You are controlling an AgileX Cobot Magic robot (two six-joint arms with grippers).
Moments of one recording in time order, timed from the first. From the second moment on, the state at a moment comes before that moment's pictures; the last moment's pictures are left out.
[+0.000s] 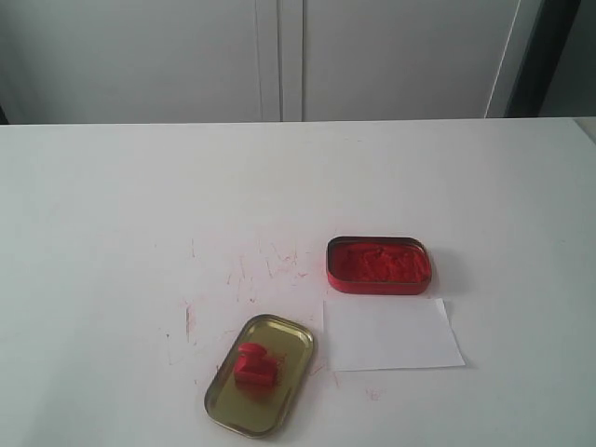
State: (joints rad) left arm 0.00 0.00 0.02 -0.12 0.14 0.17; right arm 0.11 0.01 -0.01 0.05 0.36 0.06
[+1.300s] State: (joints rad) left arm 0.00 0.31 -0.38 -0.07 0.43 0.18; right arm 0.11 0.01 -0.01 0.05 0.36 0.06
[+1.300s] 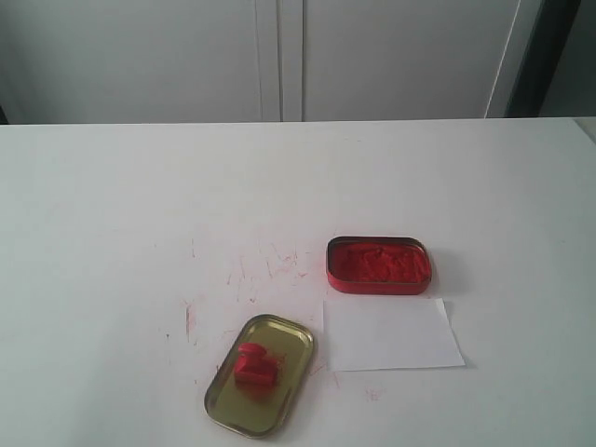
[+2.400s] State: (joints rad) left arm -0.10 1.32 -1.04 -0.09 1.01 0.48; right arm 0.11 0.01 -0.01 0.05 0.36 0.08
